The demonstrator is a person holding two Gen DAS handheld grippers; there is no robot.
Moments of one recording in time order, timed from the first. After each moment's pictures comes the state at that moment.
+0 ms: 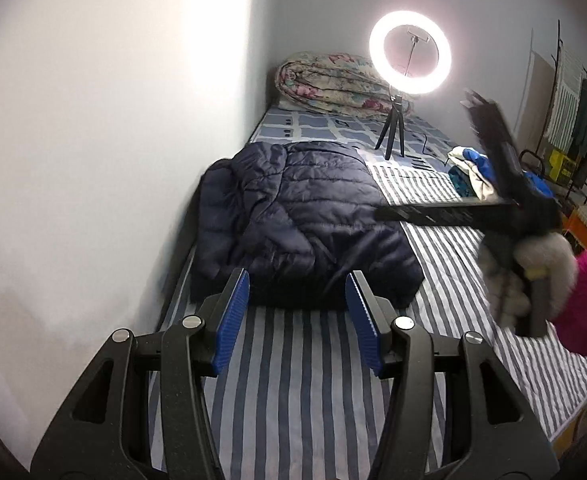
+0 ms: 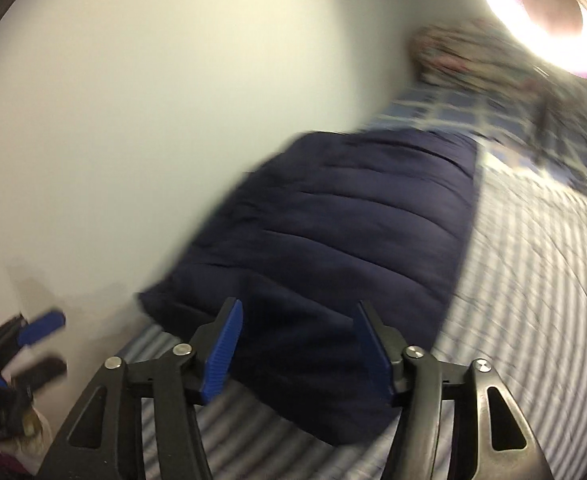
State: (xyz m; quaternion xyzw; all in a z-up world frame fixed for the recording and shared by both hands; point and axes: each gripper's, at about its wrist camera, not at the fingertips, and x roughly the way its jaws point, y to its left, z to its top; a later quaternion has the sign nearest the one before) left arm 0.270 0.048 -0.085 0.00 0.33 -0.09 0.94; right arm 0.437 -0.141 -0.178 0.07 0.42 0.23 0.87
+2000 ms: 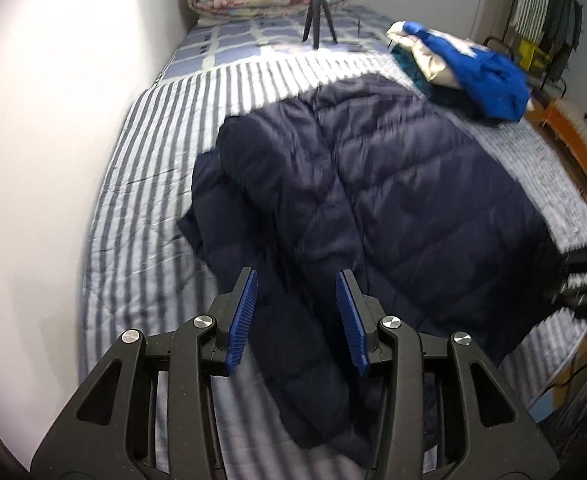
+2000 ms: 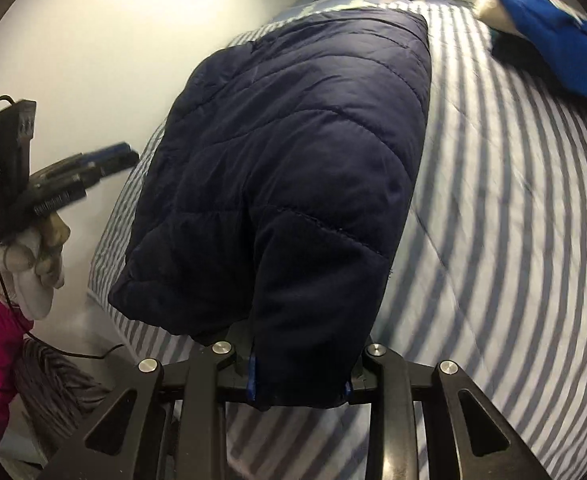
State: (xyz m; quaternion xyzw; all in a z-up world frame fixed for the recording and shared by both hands) left arm 0.275 -0.061 -0.117 0.10 0.48 -0.17 0.86; right arm 0.252 -0.274 -0.217 0.13 0.56 0.20 0.79
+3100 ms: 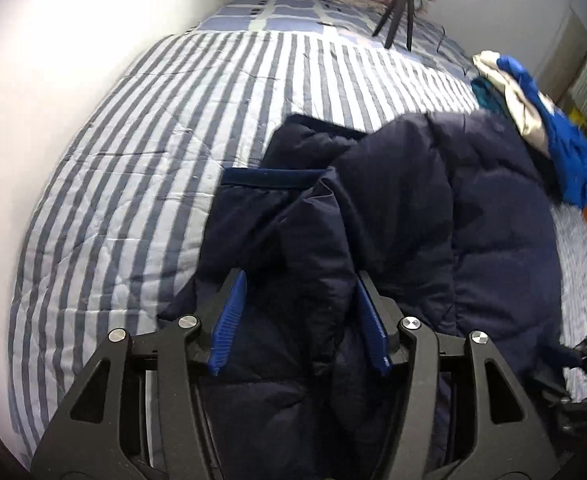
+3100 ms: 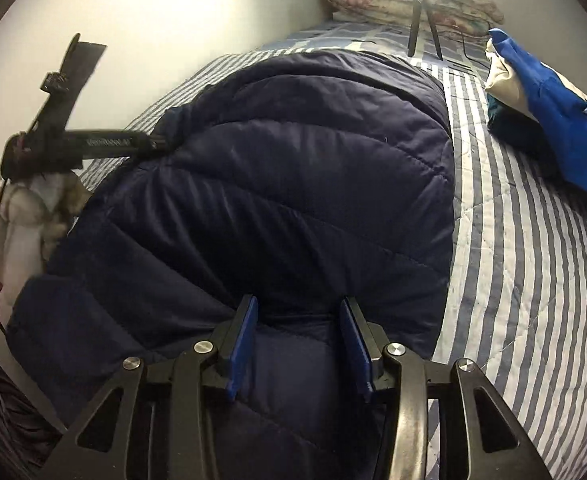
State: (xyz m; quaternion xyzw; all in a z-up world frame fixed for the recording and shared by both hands) left arm 0.388 -0.043 -0.194 -0.02 0.51 -0.10 0.86; right arm 0.303 -0.258 -0.228 0.02 0.49 0.15 0.86
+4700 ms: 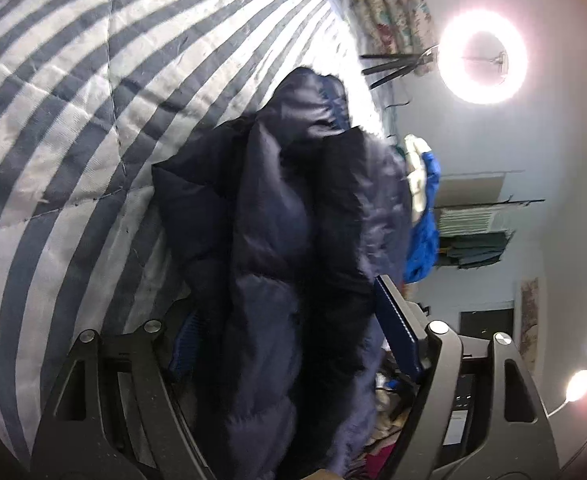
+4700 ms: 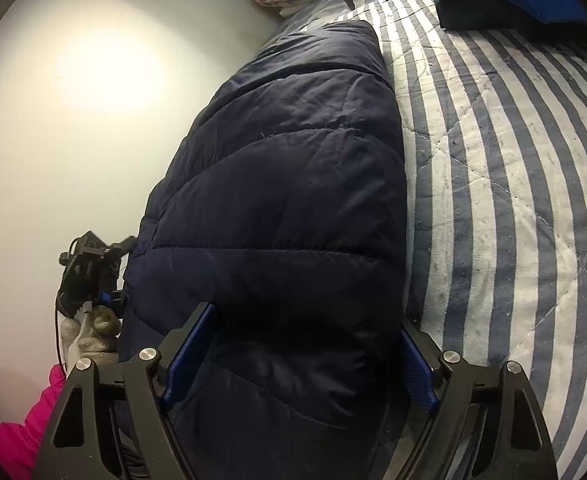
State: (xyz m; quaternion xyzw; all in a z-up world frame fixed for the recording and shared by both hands) left arm 0.374 0.043 -0.245 -0.42 0.56 -0.23 0.68; right arm 0.325 -0.333 -0.277 0.28 0.49 0.20 0.80
